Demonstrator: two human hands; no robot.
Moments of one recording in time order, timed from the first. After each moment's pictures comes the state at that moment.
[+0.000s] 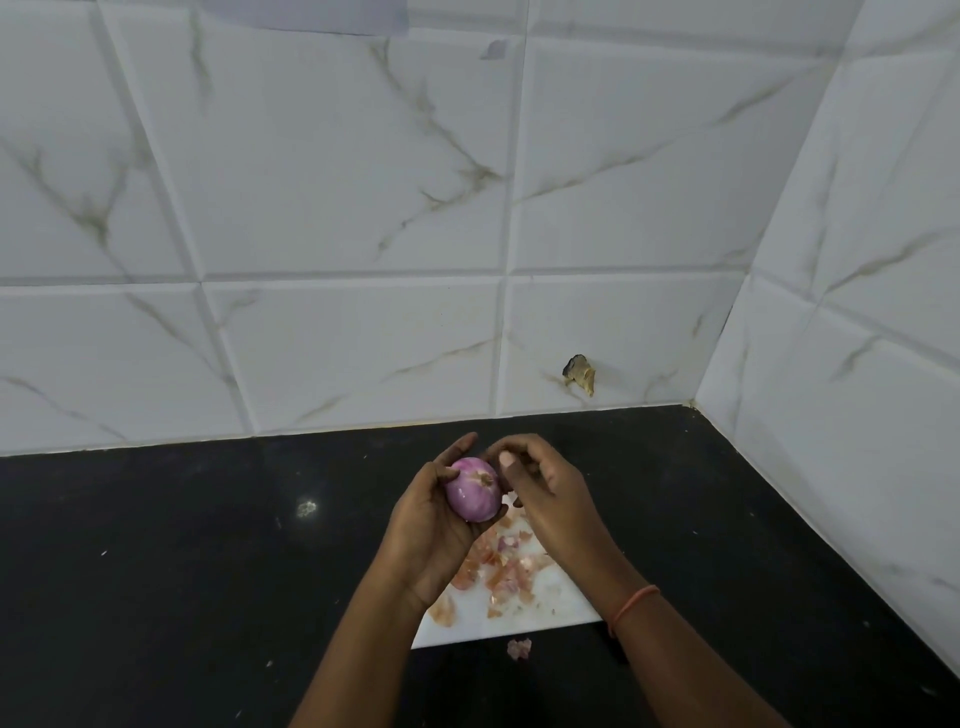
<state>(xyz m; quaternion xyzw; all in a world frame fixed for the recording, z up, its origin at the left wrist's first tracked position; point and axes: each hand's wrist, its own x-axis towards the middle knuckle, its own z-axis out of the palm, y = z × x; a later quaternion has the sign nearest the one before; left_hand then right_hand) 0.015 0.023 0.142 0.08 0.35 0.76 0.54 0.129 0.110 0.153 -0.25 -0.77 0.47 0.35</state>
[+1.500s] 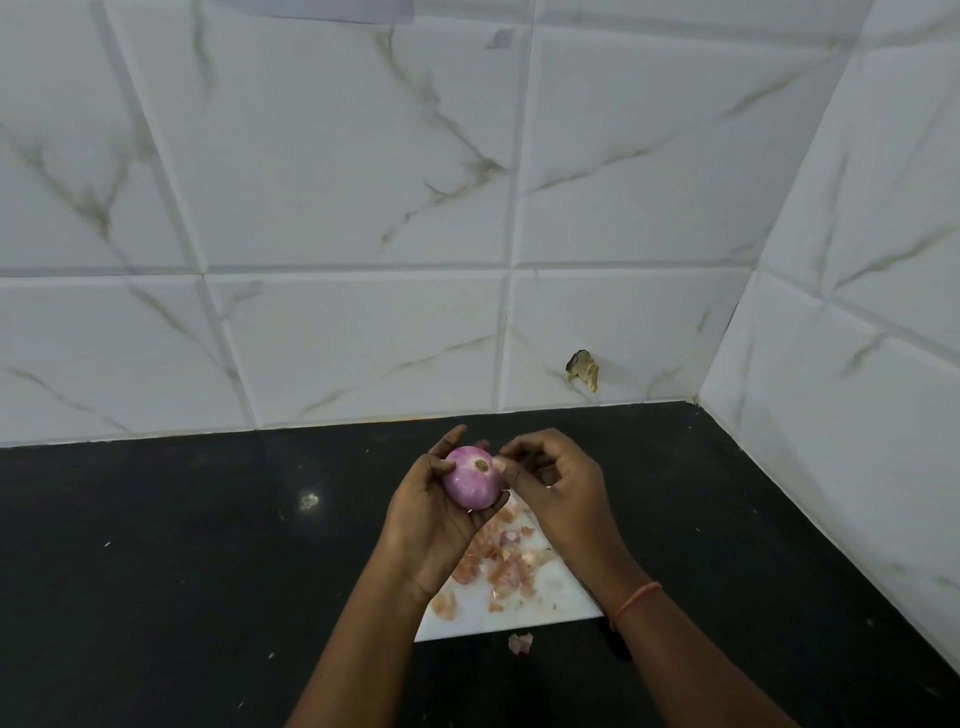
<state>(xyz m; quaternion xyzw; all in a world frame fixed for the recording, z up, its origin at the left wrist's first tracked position) 0.014 0.026 0.144 0.04 0.28 0.78 0.55 0.132 0.112 0.150 -0.22 -0.76 0.41 0.44</state>
